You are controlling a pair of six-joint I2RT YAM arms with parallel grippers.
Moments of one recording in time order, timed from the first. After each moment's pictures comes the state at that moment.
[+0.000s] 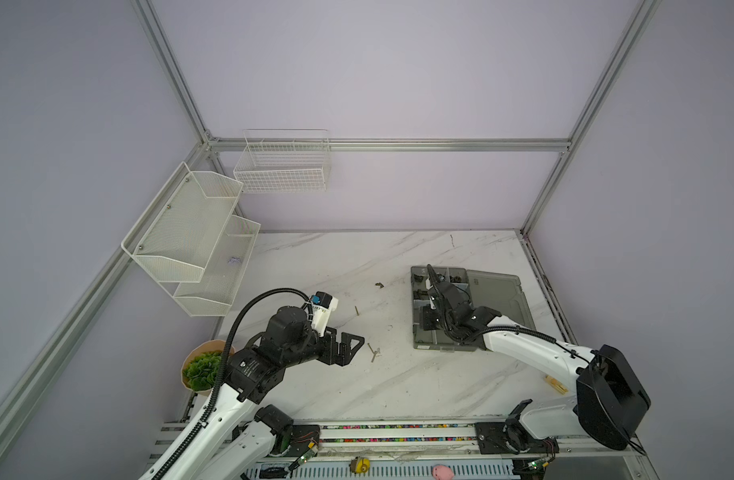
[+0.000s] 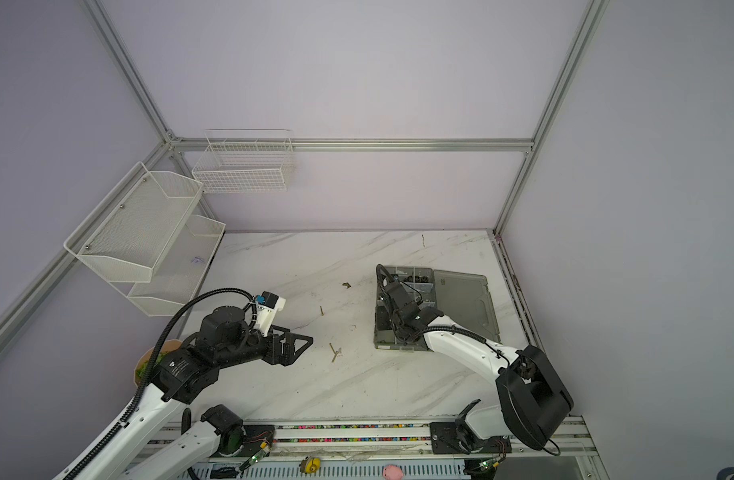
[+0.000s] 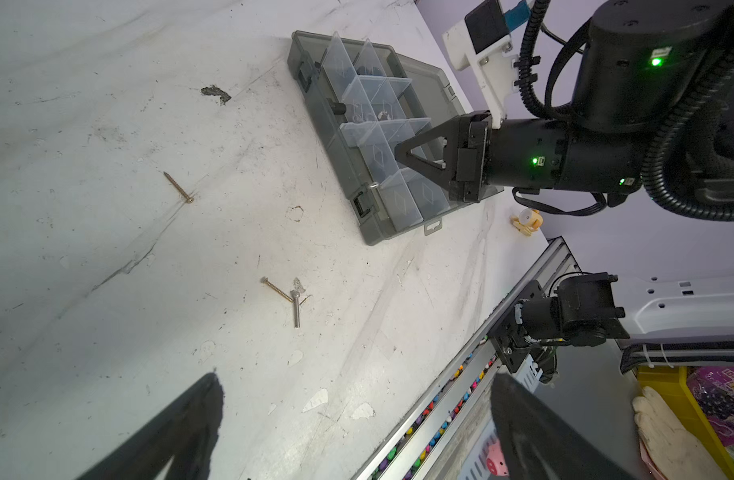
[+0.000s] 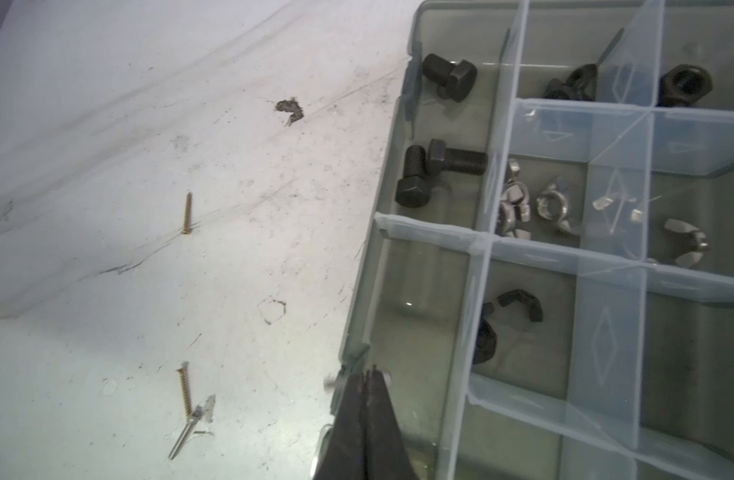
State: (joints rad) left arm -0.52 0.71 0.79 -0.70 0.33 -0.39; right arm 0.69 1.40 0.87 -0.33 0.14 0.51
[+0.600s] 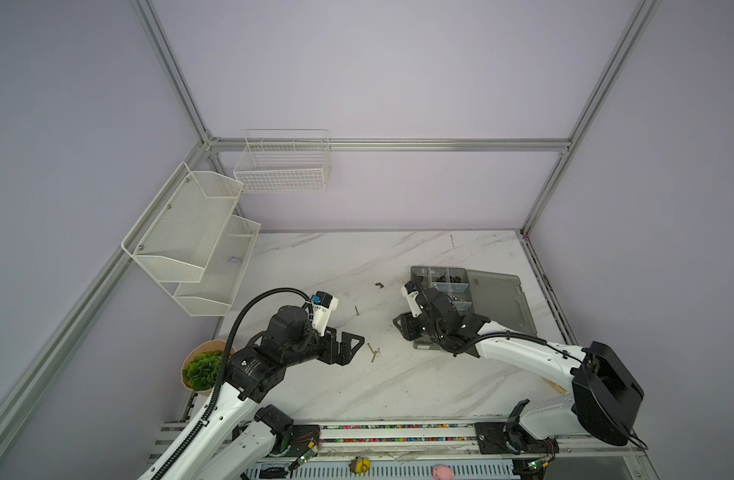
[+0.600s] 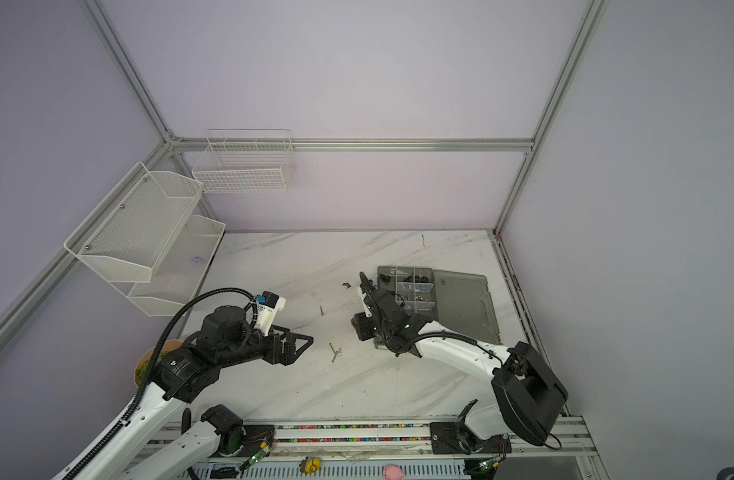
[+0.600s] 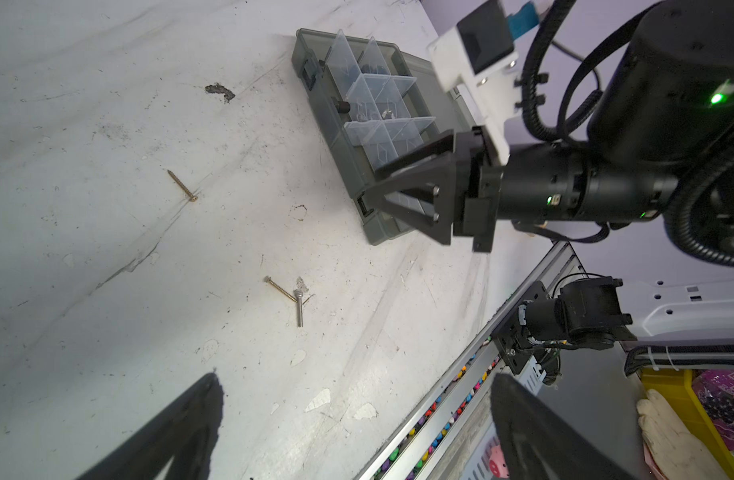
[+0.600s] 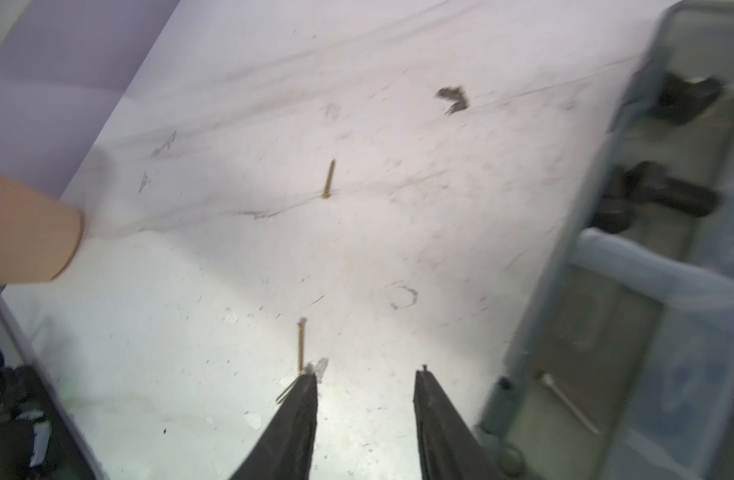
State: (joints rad) left arm -0.52 0.72 0.79 -0.70 0.32 -0.39; right arm 0.88 1.46 0.86 -0.14 -0.03 0.46
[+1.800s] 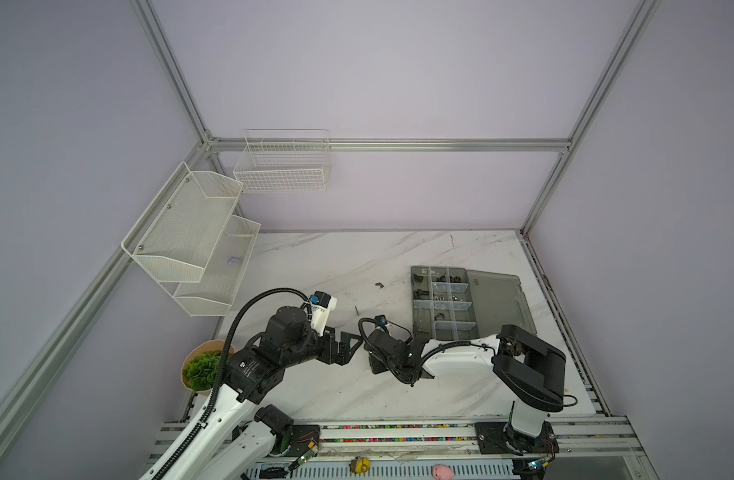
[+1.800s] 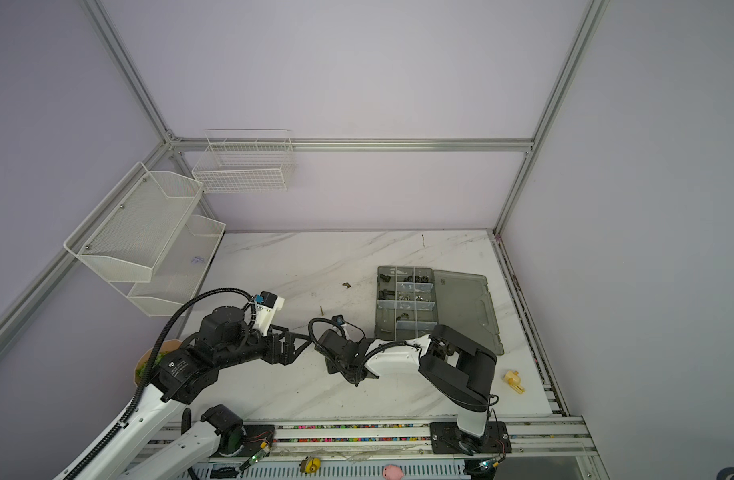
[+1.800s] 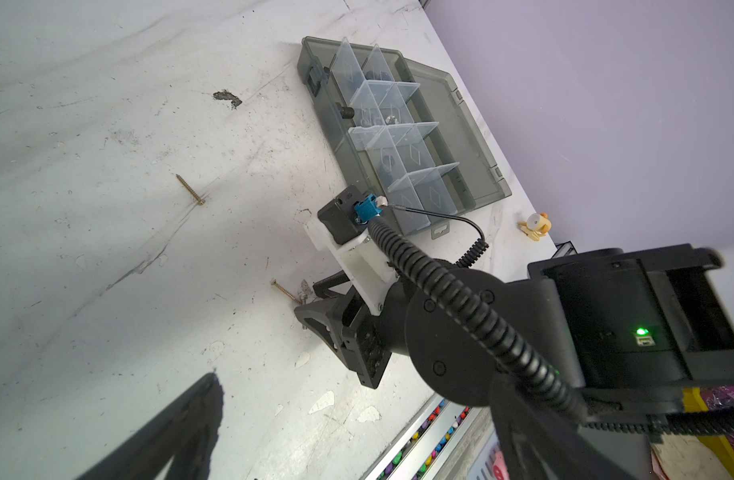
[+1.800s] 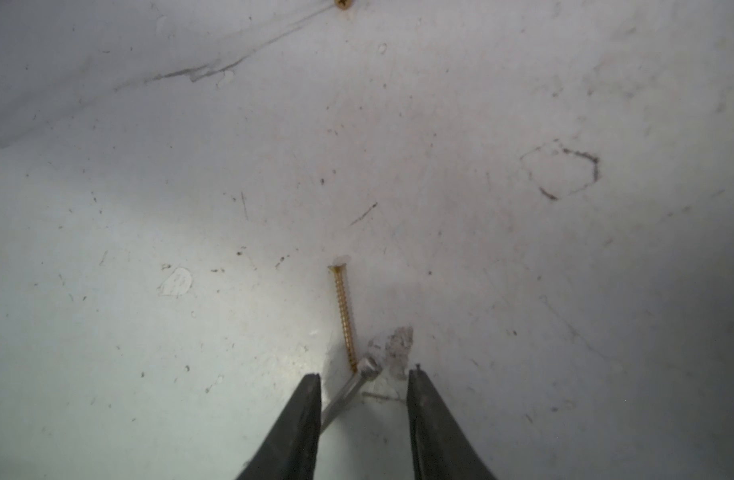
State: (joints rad) left arm -0.52 0.71 0.79 -0.70 0.31 -0.39; right arm 1.15 1.80 0.97 -0.18 0.27 0.78
